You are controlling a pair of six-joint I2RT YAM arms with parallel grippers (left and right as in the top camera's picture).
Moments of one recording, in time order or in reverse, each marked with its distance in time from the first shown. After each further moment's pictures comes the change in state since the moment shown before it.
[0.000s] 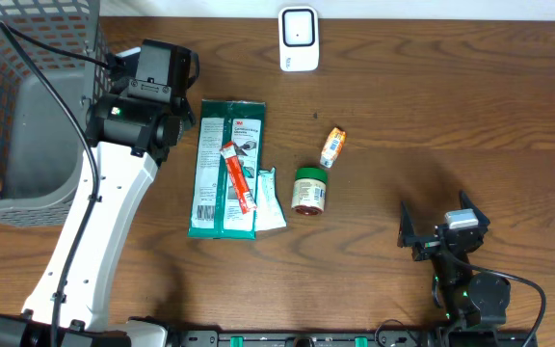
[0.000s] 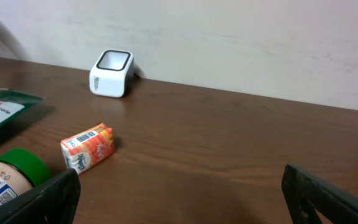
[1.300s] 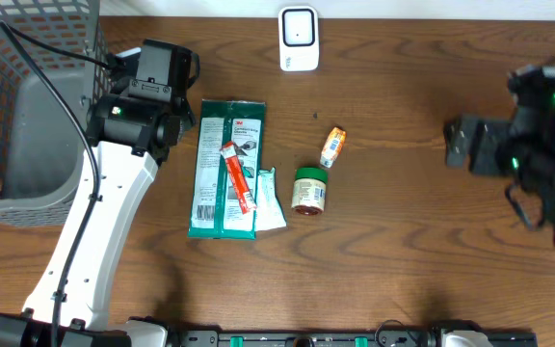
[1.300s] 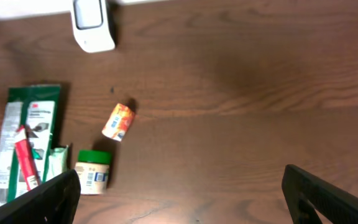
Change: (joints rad) left arm 0.000 0.002 -0.002 -0.001 -0.004 0.000; right arm 0.000 1.221 1.667 -1.197 0.085 0.216
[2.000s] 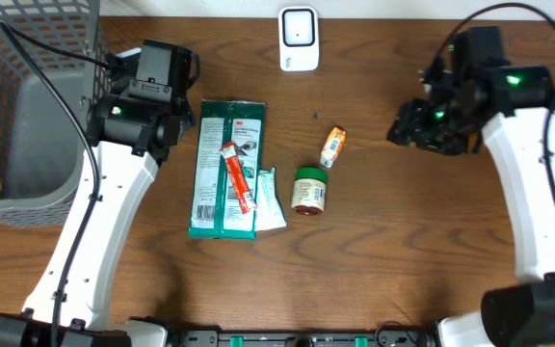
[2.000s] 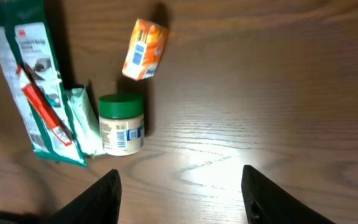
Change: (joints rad) left arm 0.000 0.001 0.000 0.000 0.000 0.000; right arm 0.092 0.430 0.014 -0.093 -0.201 0.132
